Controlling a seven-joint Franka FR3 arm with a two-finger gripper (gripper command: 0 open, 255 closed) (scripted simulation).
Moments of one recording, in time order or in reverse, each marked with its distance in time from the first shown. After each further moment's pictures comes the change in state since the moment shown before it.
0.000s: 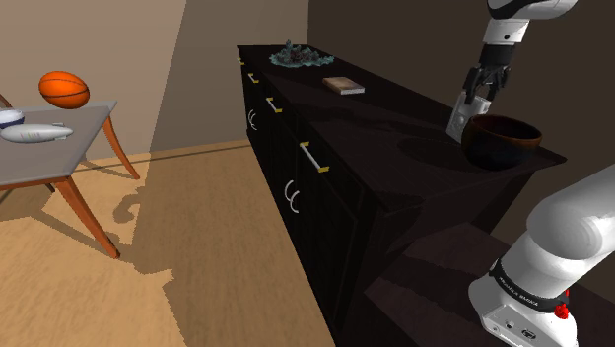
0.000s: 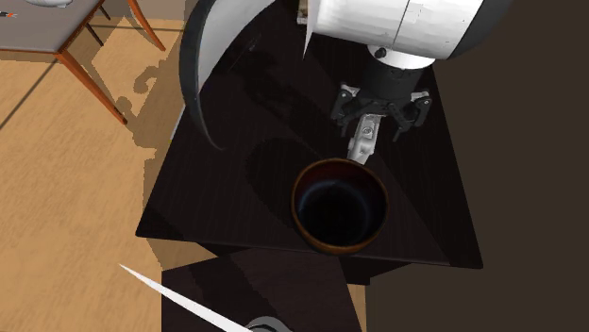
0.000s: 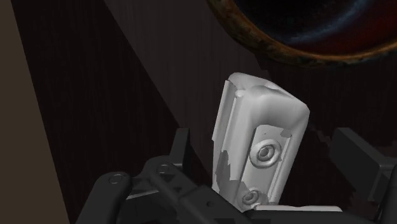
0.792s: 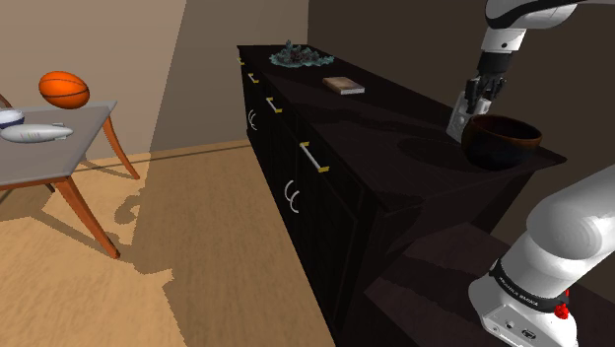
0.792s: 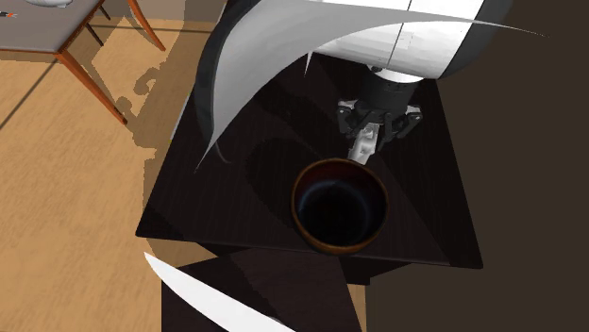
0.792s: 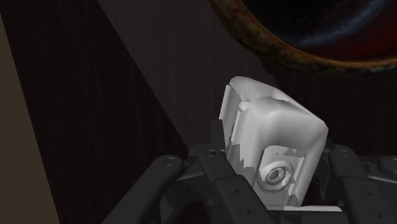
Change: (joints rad) arm -0.004 -0.005 -0.006 -0.052 -0.005 0.048 0.000
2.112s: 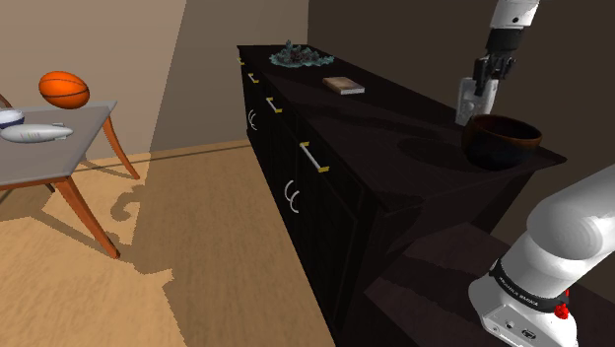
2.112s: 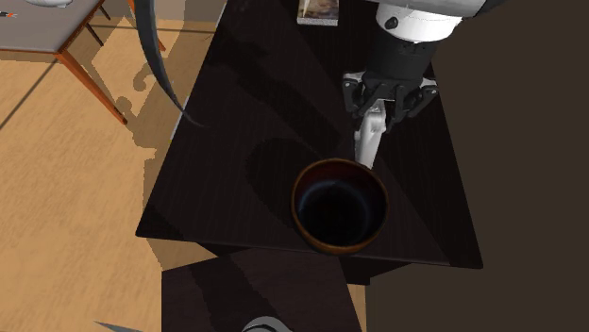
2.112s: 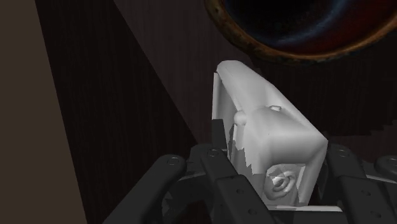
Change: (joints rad) arm 0.007 0.006 0.014 0.150 0.010 -0.145 -0.005
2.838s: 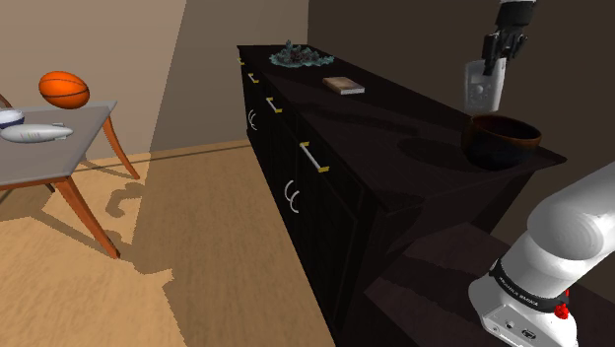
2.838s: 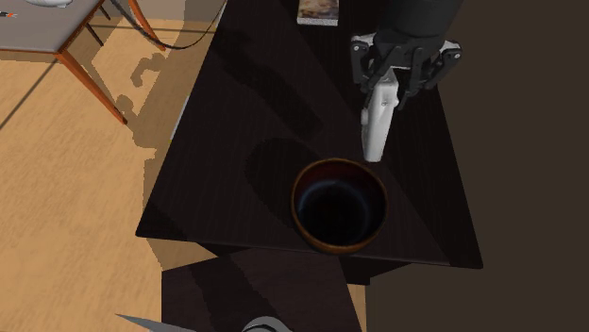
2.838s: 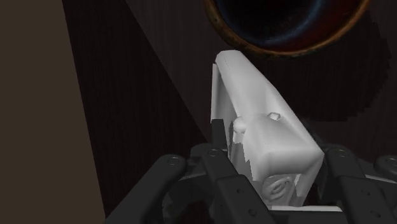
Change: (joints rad) arm 0.007 0.036 0.005 0.182 0.014 -0.147 -0.014
